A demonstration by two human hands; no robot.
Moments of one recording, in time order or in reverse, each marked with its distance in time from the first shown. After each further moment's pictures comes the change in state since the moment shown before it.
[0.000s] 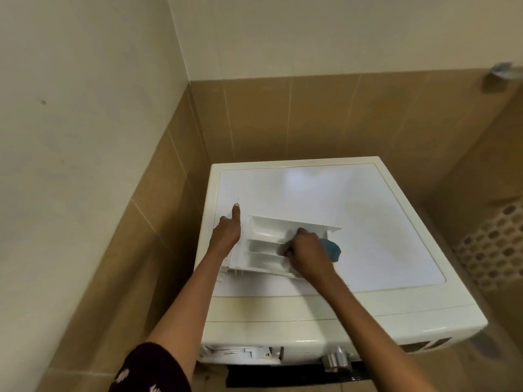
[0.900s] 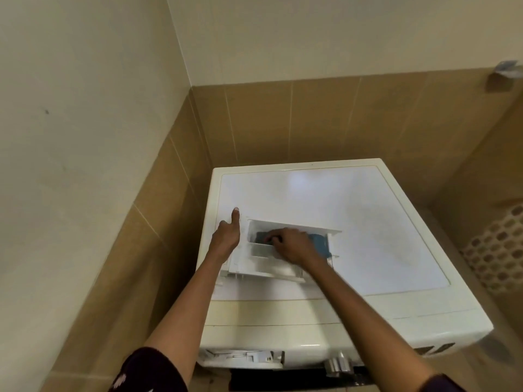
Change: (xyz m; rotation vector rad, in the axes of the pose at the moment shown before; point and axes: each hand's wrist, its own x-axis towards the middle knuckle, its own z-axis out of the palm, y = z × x) left_hand -0.001 -0.001 -0.001 -0.016 0.014 -0.007; right_hand 0.035 -0.008 0.000 0.102 -0.137 -0.014
